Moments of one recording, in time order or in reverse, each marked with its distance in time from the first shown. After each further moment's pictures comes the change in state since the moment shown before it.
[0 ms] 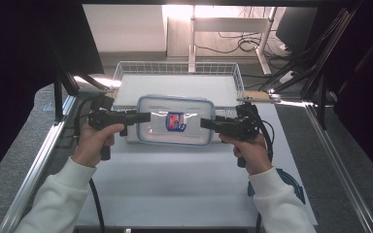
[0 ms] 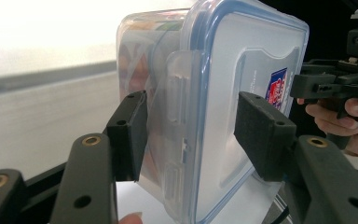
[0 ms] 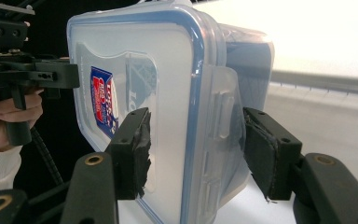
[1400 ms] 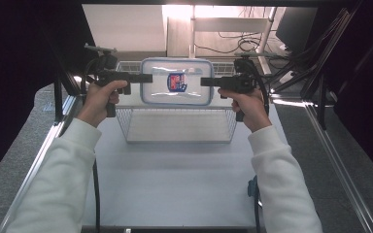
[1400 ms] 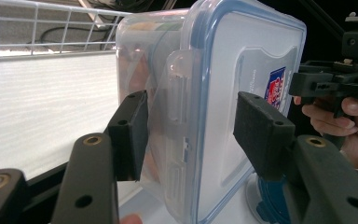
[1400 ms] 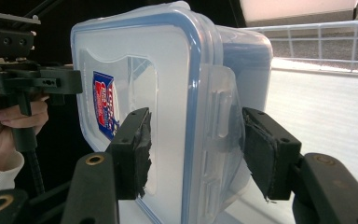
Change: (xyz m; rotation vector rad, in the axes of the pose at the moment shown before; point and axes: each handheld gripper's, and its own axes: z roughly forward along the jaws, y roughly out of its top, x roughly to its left) left arm 0.048 0.090 0.030 -0.015 -0.044 -0.040; right arm -0.036 0.099 0.032 0.012 -0.017 0.016
